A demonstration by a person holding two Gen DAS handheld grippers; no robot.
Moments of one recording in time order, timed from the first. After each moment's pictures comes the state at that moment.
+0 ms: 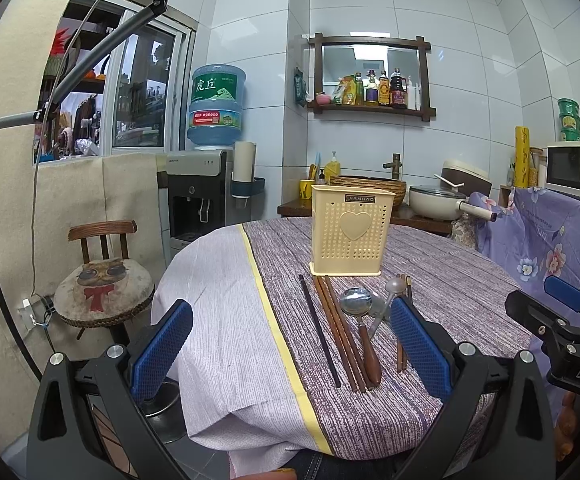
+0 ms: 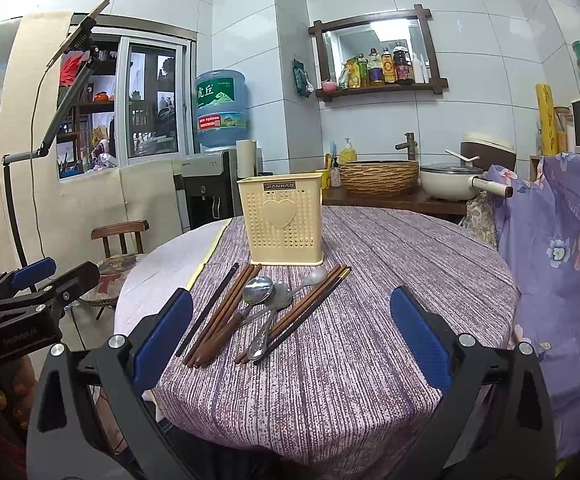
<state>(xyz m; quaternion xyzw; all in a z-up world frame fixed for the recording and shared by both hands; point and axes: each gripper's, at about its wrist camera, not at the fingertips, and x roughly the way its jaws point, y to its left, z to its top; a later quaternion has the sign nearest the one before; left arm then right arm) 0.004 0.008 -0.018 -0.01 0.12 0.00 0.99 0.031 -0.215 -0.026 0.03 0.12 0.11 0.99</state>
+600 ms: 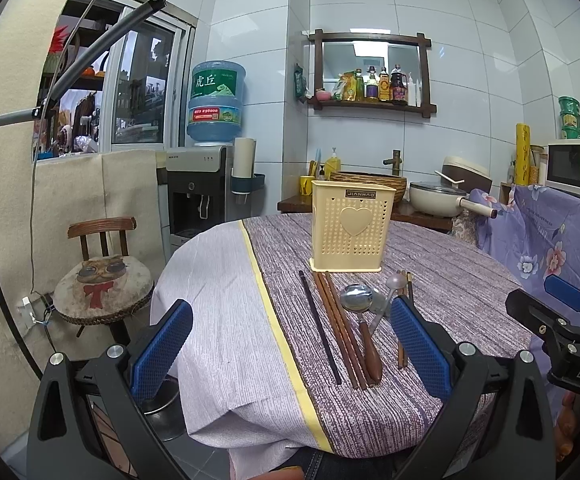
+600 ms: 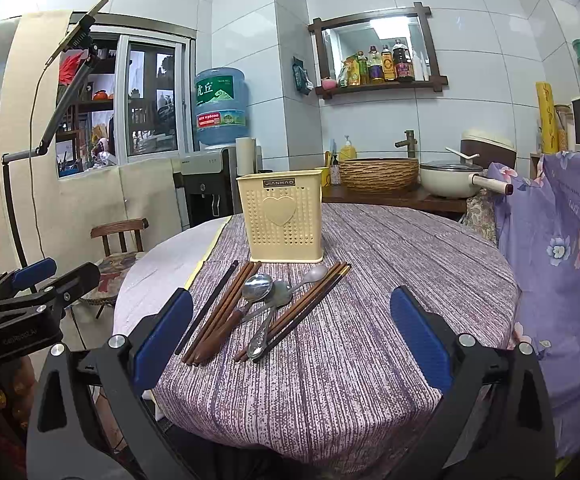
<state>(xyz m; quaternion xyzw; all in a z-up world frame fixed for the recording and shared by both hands) 0.005 0.010 -0.030 -0.01 0.13 0.00 0.99 0.032 -0.213 -0.027 0.03 0.12 0.11 0.99</state>
